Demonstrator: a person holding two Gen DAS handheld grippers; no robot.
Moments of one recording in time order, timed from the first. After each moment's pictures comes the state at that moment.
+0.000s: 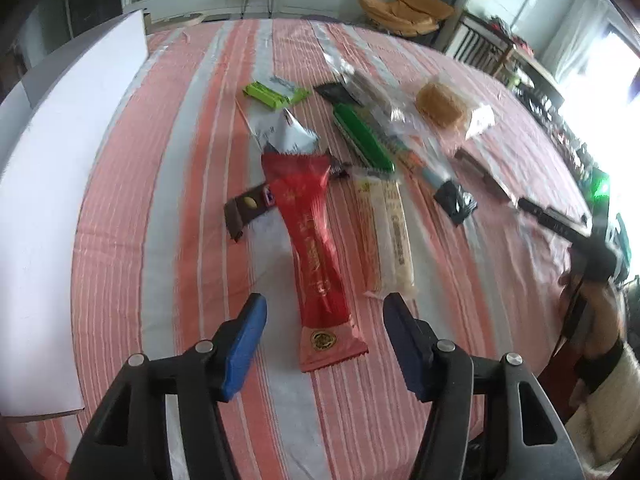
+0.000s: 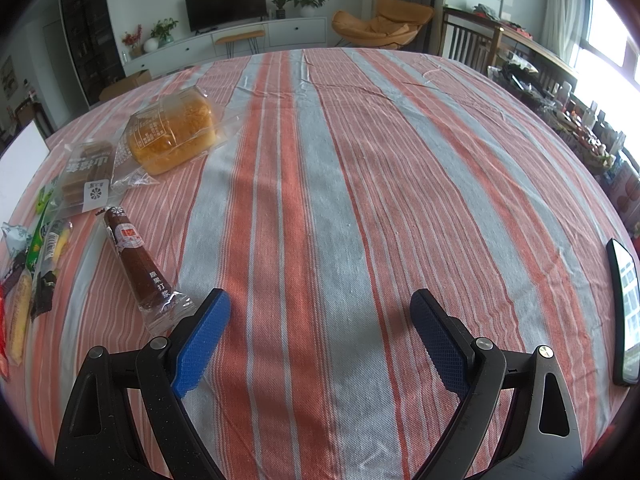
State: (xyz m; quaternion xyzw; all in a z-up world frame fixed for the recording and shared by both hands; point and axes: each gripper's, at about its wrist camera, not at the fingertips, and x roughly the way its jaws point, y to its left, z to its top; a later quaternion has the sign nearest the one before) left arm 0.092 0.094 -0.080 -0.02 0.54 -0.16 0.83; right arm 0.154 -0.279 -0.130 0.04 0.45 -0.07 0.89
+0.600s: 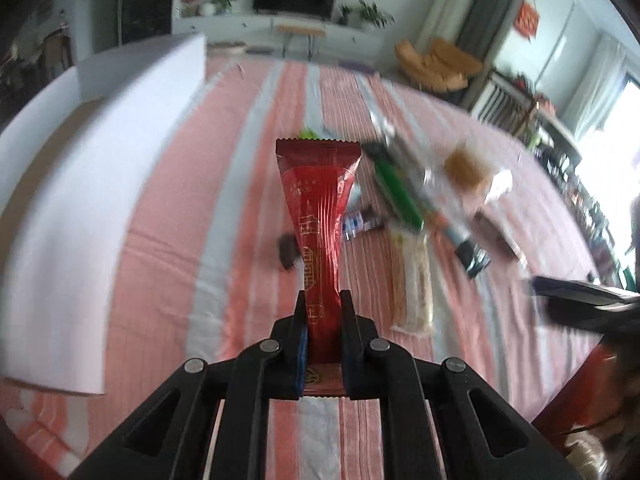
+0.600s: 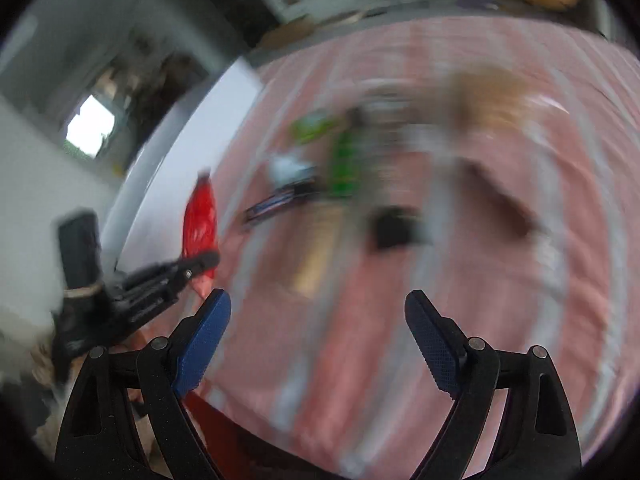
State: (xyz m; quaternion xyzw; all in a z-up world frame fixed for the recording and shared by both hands) left arm 0.077 0.135 -0.049 -0.09 0.45 -0.09 0.88; right arm 0.140 -0.083 -0.059 0.08 0.52 0.24 0.82
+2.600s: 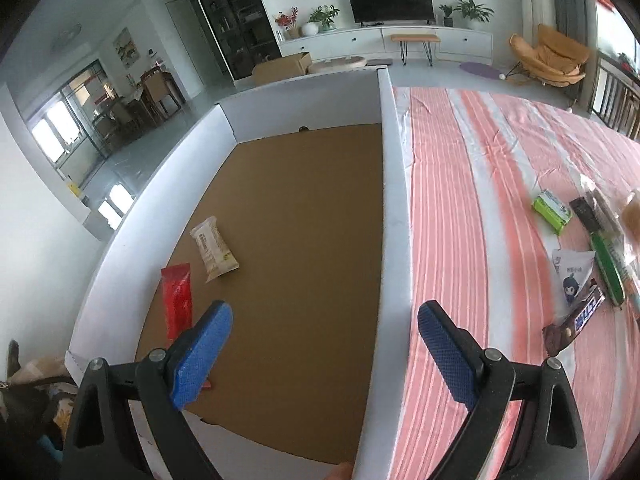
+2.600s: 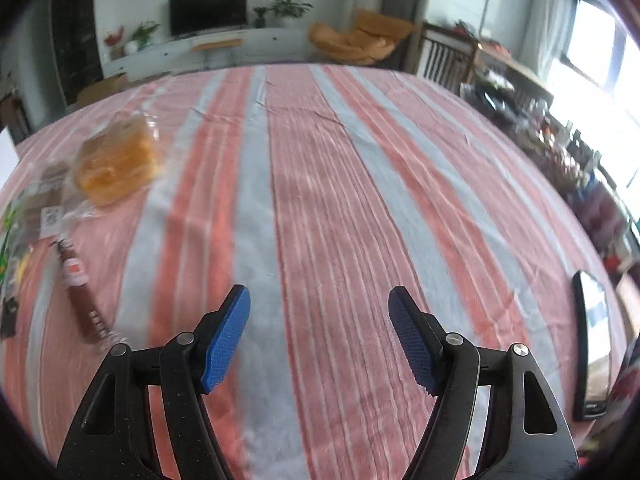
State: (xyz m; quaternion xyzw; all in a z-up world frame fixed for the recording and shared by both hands) left arm 0.153 0.262 -0.031 0.06 0.46 0.15 0.87; right arm 0.163 -0.304 -0.119 0.01 0.44 -0.12 0.89
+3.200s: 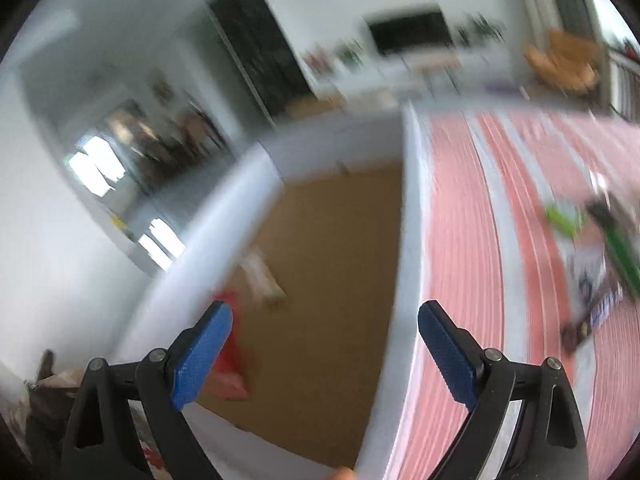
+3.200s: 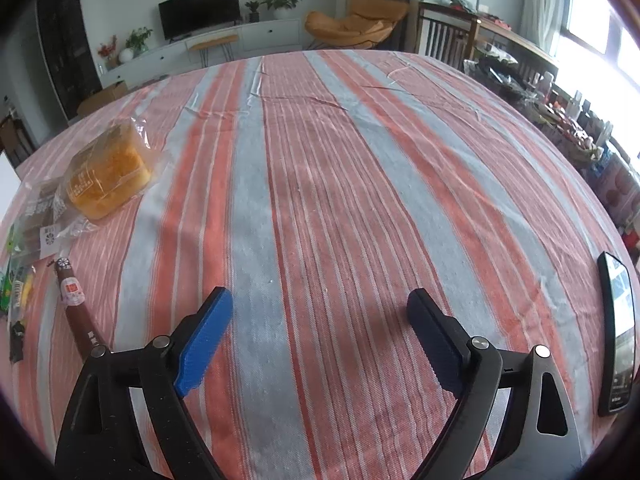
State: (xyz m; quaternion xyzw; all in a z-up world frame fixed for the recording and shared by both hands) left arm 0.110 0.231 -0.010 0.12 0.35 0.22 0.90; right arm 0.171 -0.326 -0.140 0.05 0.45 -0.10 0.89
